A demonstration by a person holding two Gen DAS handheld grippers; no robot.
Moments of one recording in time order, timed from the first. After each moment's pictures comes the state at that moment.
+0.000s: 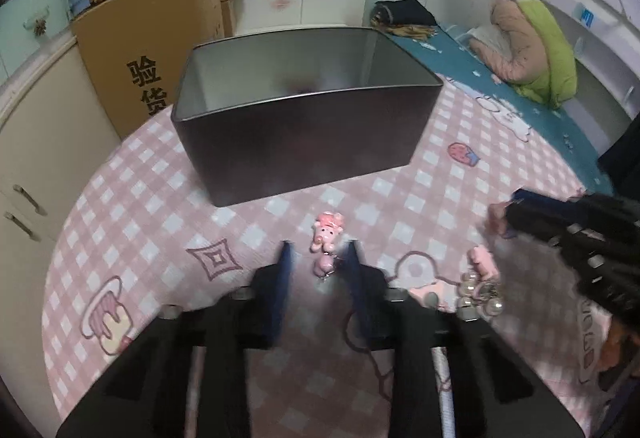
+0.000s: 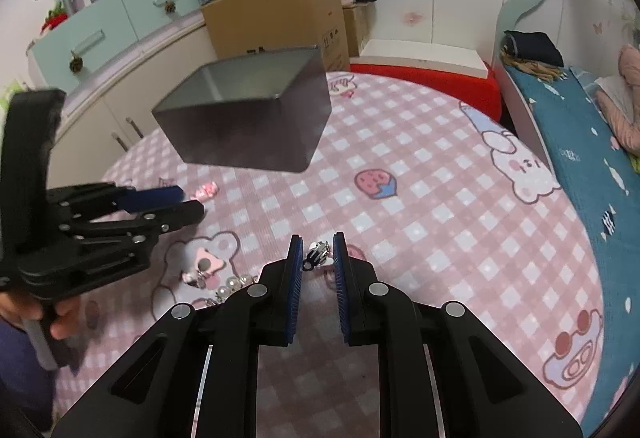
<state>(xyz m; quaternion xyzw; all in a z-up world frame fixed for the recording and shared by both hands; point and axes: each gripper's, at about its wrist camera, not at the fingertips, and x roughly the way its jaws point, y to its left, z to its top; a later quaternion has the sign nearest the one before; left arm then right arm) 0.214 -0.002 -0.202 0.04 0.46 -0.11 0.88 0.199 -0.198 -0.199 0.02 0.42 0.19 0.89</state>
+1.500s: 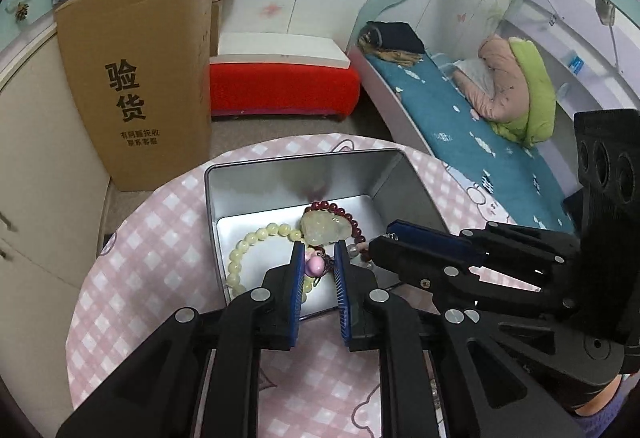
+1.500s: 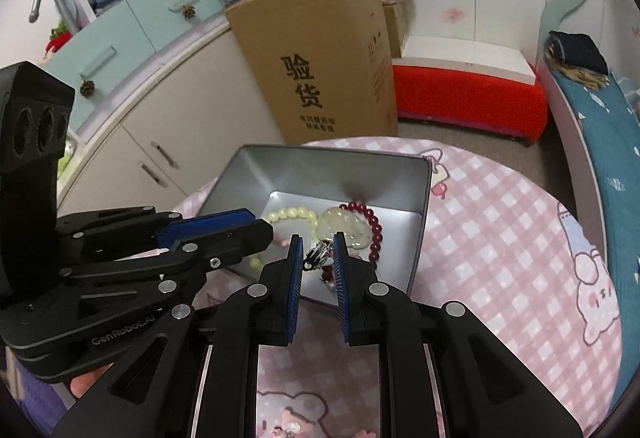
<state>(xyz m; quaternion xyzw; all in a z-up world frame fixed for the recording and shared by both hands) 0.292 0.029 -0.146 -0.05 0.46 -0.17 0.87 0.304 -0.111 -0.166 0.03 0.45 0.25 0.86</state>
